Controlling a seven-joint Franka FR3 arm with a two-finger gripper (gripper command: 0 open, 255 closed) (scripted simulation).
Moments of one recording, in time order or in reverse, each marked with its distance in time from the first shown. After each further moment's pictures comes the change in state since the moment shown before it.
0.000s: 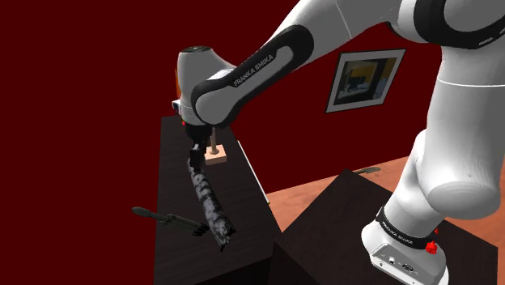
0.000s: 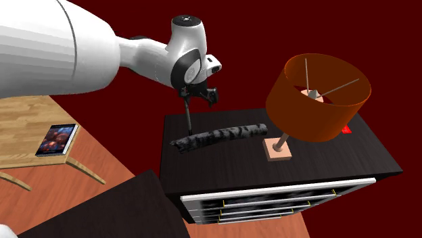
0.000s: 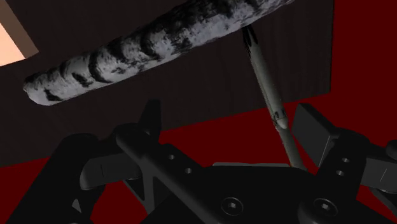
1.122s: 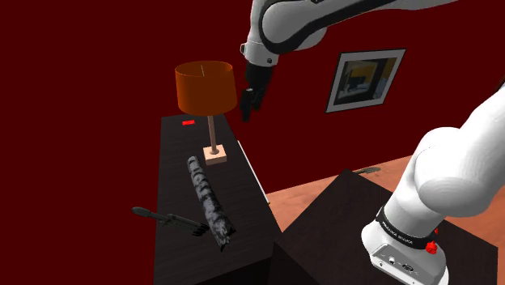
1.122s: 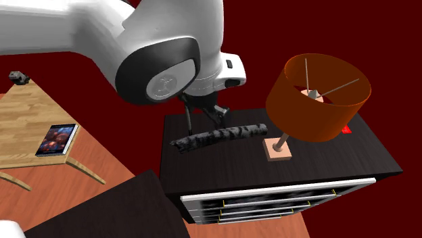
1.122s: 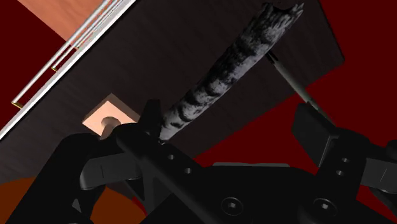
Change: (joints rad) arm -0.140 -0.526 -0.131 -0.266 0.173 -0.232 0.067
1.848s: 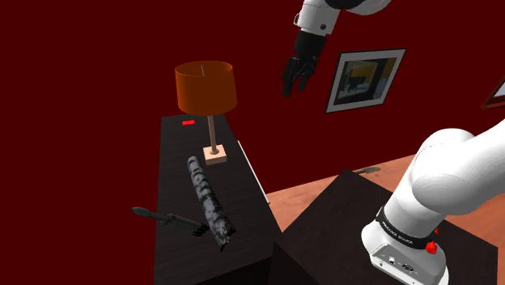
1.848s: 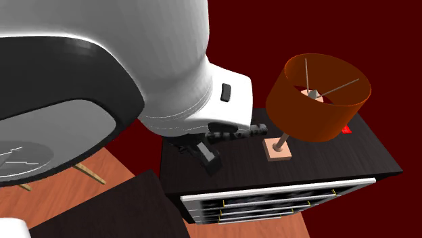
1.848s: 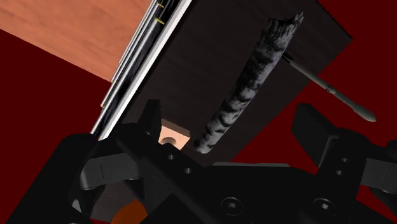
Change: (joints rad) arm -0.110 -0.338 -0.103 -0.099 0.001 -0.236 0.093
